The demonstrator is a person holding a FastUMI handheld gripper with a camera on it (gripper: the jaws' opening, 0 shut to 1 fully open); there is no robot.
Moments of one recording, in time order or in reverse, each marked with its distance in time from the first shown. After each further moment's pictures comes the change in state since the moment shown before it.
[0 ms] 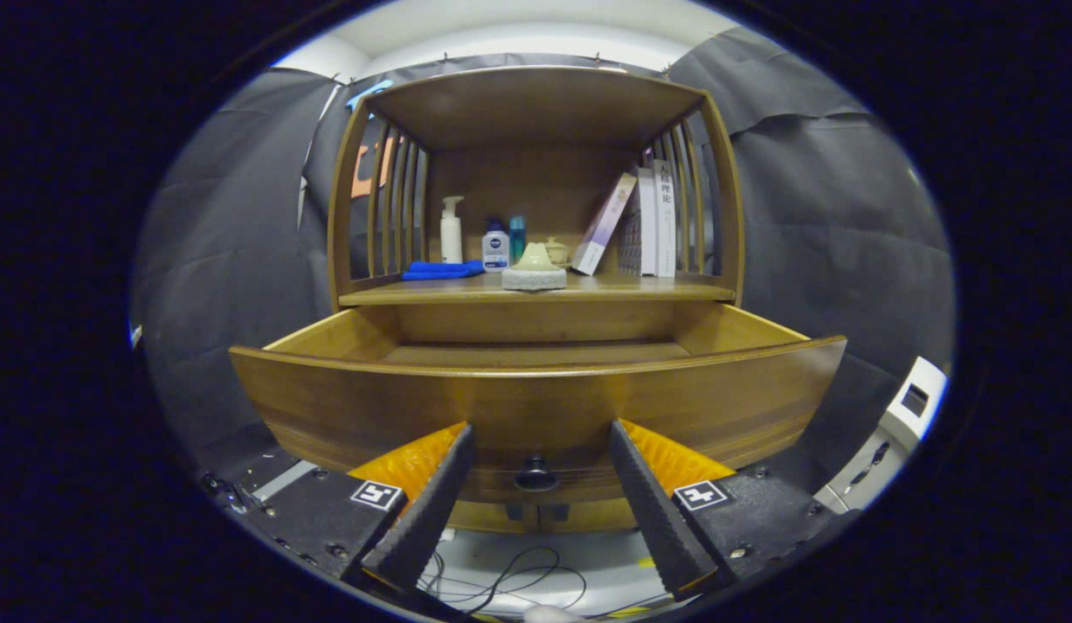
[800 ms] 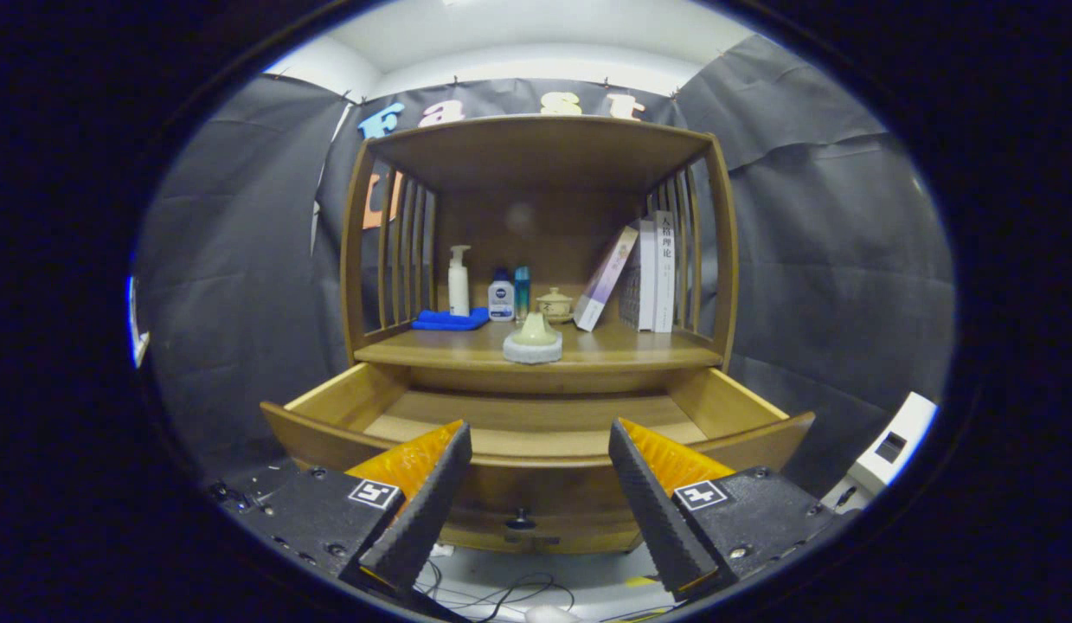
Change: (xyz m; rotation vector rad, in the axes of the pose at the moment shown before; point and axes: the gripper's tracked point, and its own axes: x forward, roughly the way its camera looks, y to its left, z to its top) arm -0.024 -0.007 0.052 -0.035 -0.108 0.029
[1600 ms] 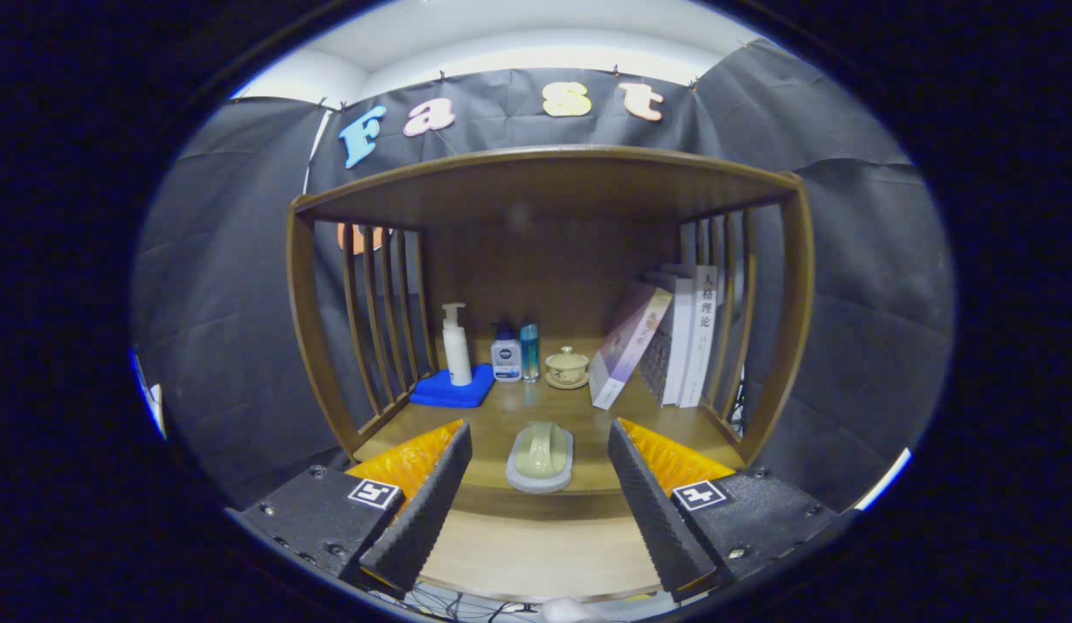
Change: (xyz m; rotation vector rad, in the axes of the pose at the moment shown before) arm 0.069 -0.003 0.183 0.034 0.042 0.052
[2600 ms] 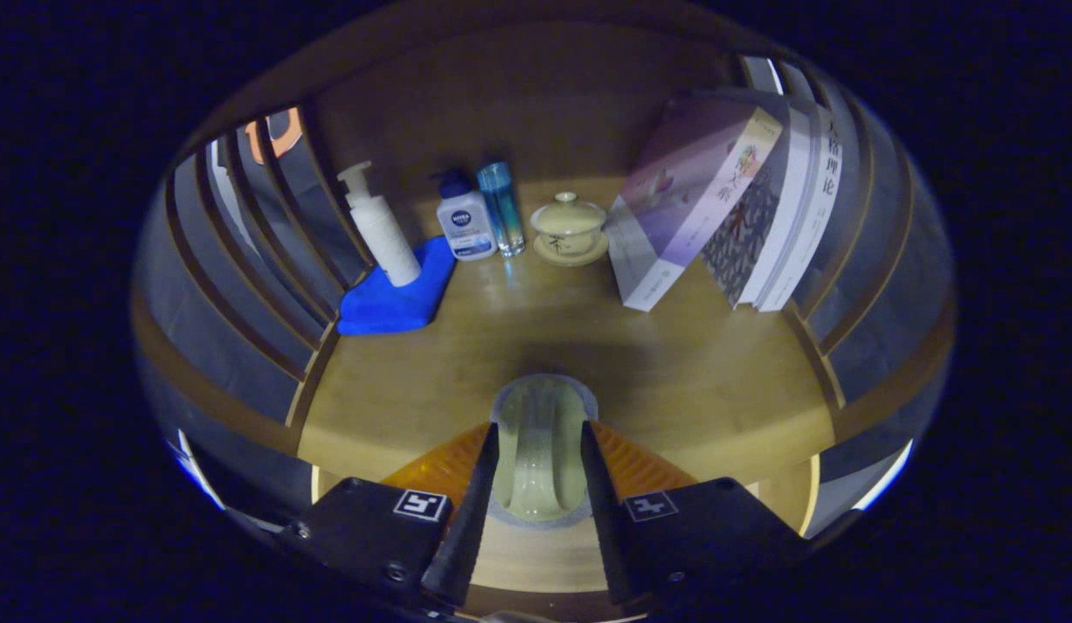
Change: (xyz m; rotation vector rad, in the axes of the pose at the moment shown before) arm 0.180 -0.005 -0.056 0.092 0.642 -0.025
